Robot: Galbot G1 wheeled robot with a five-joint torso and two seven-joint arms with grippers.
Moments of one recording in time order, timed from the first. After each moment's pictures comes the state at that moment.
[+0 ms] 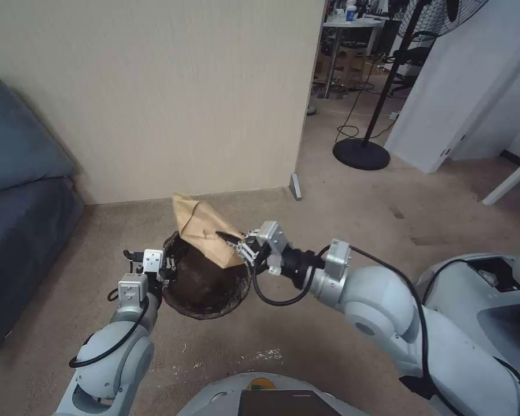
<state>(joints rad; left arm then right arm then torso) 1.60 -1.30 -0.54 -2.40 -0.20 0.65 -0.21 -0.95 0.89 -0.07 2.36 0.63 -0.46 -0.14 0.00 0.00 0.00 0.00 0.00</state>
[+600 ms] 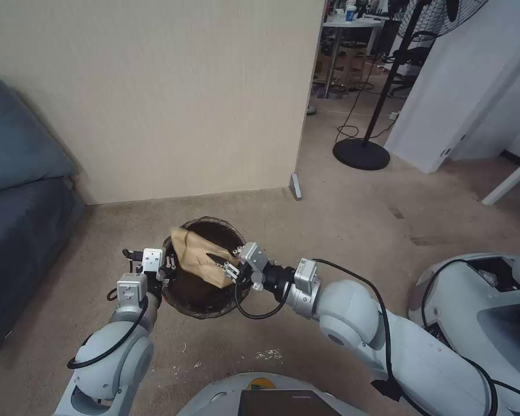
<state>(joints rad) 1.60 -1.30 -0.54 -2.41 -0.20 0.65 -0.22 -0.95 0.91 -0.20 2.28 0.50 -0.42 -0.08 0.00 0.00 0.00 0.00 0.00</state>
